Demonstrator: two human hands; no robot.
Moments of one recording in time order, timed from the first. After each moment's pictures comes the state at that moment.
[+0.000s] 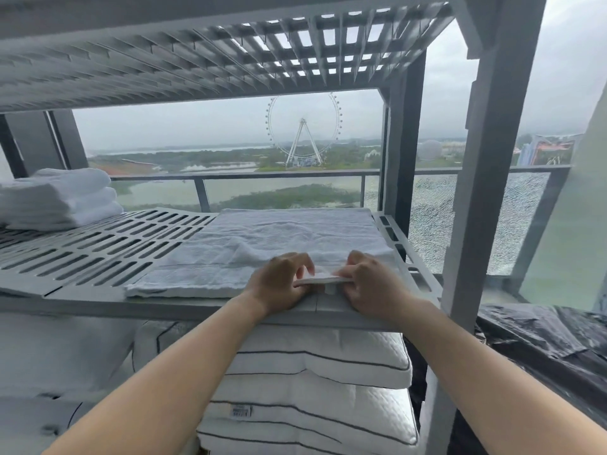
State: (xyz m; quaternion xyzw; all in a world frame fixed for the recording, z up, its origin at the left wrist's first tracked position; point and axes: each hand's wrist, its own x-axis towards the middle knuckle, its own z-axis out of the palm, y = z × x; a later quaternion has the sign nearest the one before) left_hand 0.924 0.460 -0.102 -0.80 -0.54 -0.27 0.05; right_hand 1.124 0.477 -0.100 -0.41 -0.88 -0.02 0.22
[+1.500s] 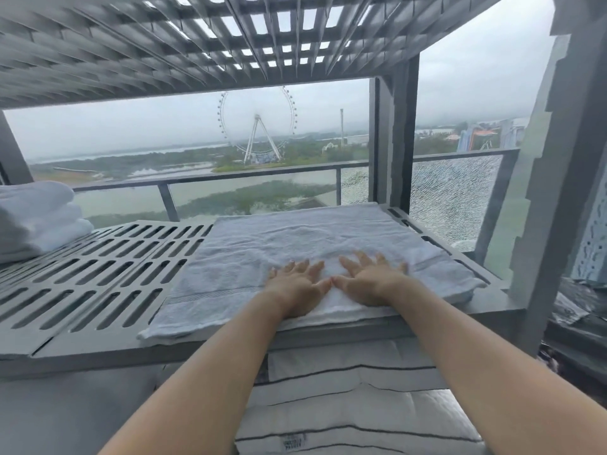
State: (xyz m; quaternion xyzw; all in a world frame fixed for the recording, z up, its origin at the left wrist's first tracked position) left_hand 0.857 0.515 -0.108 -0.79 -0.61 -0.03 -0.07; right_hand 1.029 0.525 -0.107 -0.66 -0.75 0.07 0.00
